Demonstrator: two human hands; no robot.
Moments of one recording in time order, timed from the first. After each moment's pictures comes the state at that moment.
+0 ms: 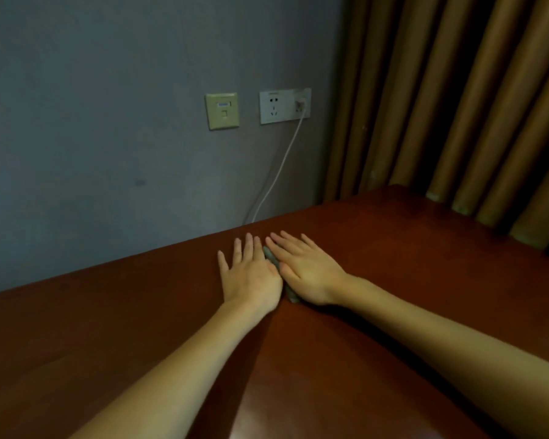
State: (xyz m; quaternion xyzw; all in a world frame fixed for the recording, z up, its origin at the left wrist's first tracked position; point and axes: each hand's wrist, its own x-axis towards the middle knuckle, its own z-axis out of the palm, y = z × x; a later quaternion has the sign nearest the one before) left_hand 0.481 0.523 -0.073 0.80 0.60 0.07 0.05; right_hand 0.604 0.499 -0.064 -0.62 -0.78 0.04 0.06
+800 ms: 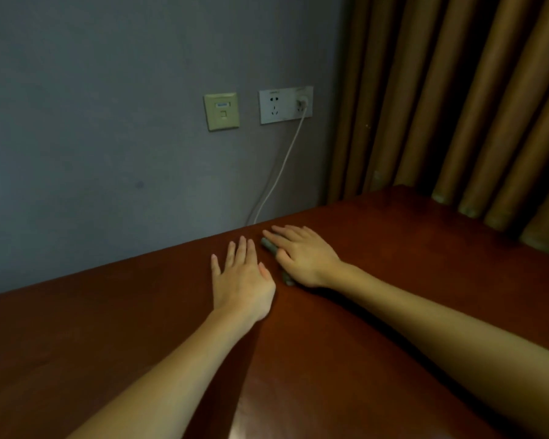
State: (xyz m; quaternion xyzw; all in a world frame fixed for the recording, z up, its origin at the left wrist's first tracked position) left_hand 0.482 0.523 -0.073 0.78 0.61 0.08 0.05; right_hand 0.624 0.536 -0.065 -0.64 -0.76 0.01 0.08
